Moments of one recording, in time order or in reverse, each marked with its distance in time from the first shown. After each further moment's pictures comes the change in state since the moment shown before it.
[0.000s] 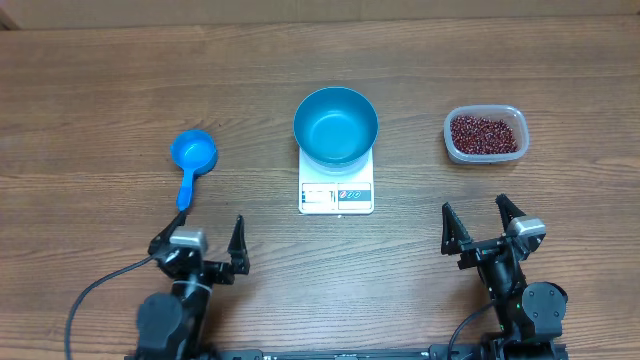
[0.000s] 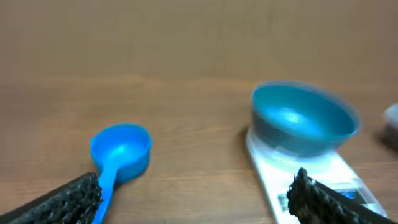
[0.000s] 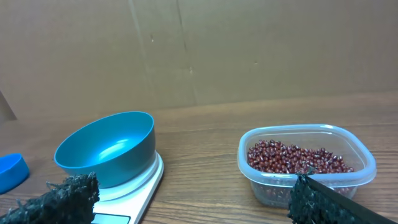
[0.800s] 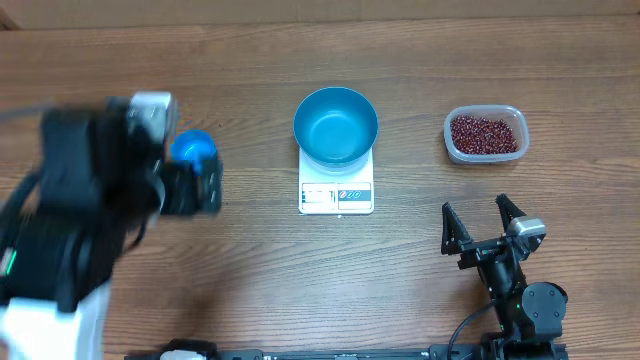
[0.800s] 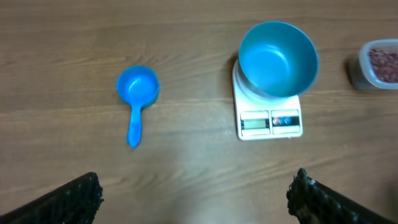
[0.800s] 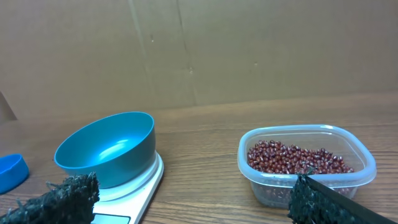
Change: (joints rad) left arm 0.000 1.245 1.648 -1.180 0.034 0.002; right arm 0.000 0.000 0.000 0.002 0.000 0.000
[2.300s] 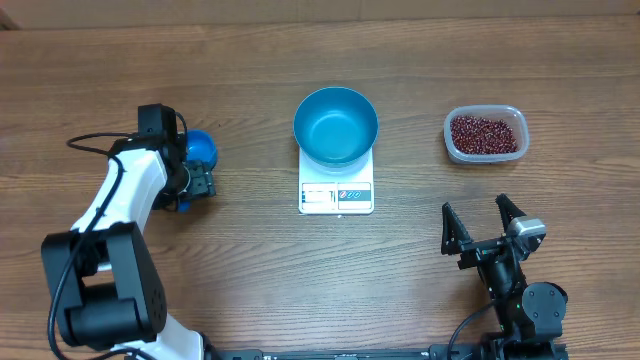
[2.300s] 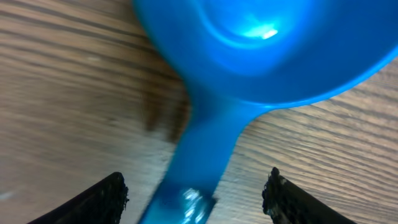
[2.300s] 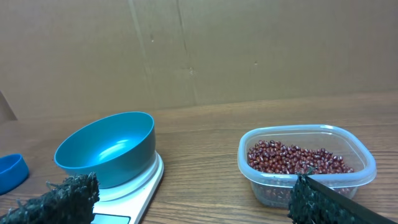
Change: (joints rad) left arm 0.253 0.517 -0.700 0.702 -0.088 -0.040; right arm 0.000 0.000 0.000 0.000 0.000 0.000
